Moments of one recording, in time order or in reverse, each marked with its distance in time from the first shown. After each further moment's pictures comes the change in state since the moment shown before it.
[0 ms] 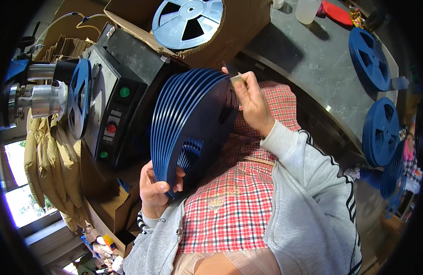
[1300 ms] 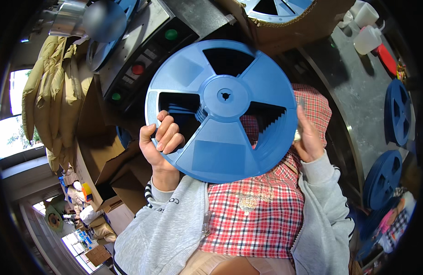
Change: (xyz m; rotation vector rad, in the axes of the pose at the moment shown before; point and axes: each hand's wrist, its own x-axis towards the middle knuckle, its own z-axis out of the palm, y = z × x) left_hand -0.016 -0.017 -0.050 -1.013 0.090 0.282; right_hand -0.068 -0.008 -0.004 0.457 0.040 0.897
